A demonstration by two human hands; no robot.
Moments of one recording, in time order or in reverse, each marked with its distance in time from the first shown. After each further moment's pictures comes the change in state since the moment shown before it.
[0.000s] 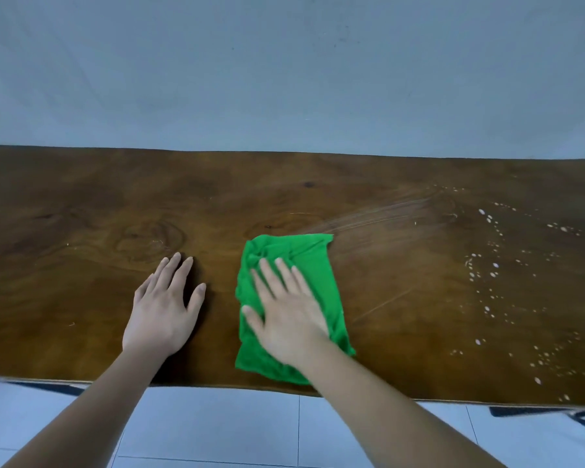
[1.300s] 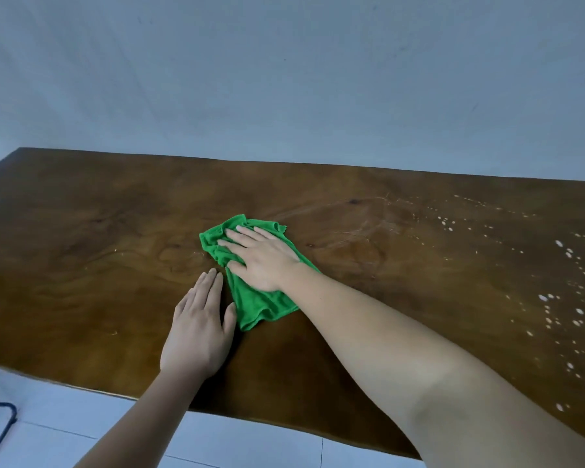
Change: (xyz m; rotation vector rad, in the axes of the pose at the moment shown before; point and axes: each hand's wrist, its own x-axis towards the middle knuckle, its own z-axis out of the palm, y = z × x) left_hand -0.005 0.006 -0.004 -0.036 0.010 -0.023; right_hand 0.198 -0.031 -0.020 -0.010 -0.093 -0.388
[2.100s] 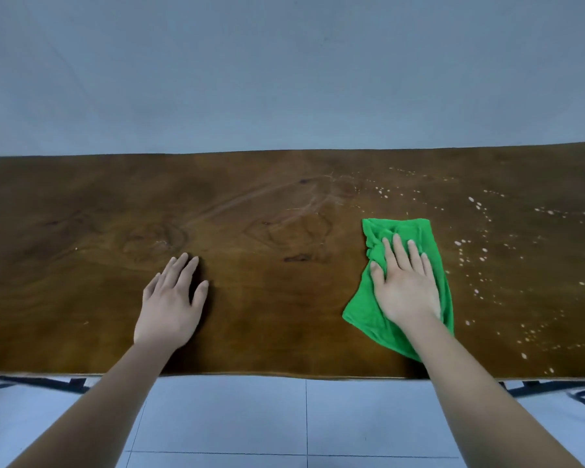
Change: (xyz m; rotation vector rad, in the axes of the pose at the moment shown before) left_hand -0.001 0.001 -0.004 0.012 -0.041 0.054; right_hand -0.324 0.088 0.032 0.048 0.211 0.943
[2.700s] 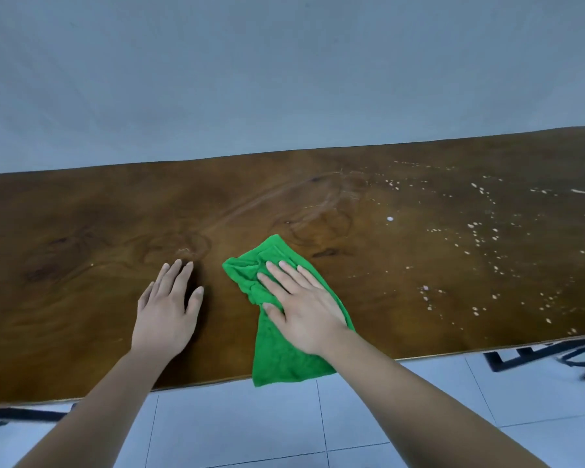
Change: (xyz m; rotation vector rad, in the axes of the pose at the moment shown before) left_hand 0.013 -0.075 -0.031 -0.023 -0.031 0.071; right_hand -0.056 -0.224 0.038 0.080 -0.077 -0.530
